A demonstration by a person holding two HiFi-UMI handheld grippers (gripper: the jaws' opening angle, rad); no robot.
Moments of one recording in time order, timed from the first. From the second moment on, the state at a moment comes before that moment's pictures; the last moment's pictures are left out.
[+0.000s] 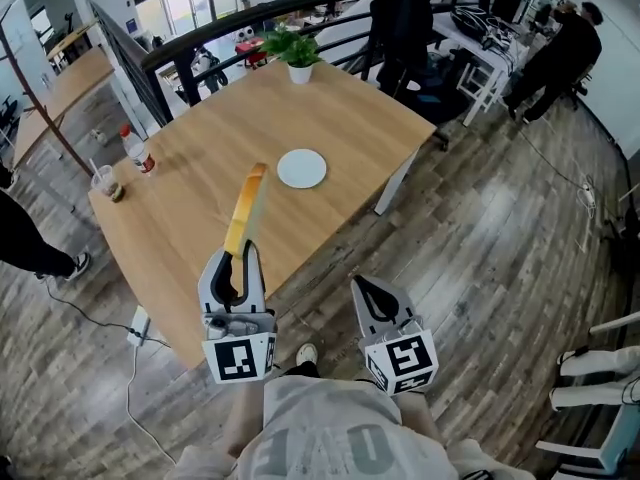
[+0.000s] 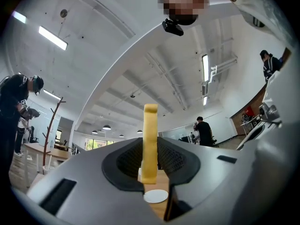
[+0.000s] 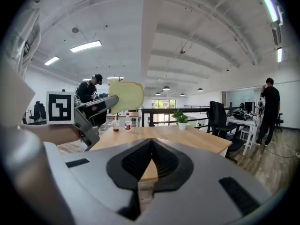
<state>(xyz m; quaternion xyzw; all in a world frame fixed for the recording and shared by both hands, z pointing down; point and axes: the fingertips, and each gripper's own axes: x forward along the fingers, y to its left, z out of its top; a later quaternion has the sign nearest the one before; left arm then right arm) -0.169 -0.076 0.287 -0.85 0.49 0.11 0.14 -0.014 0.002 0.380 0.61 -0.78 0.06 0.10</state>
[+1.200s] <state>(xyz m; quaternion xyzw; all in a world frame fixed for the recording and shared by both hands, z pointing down) -0.083 -0.276 0.258 -0.77 0.61 0.07 0.19 0.109 -0.251 0.377 0.50 -0.86 0.06 0.06</state>
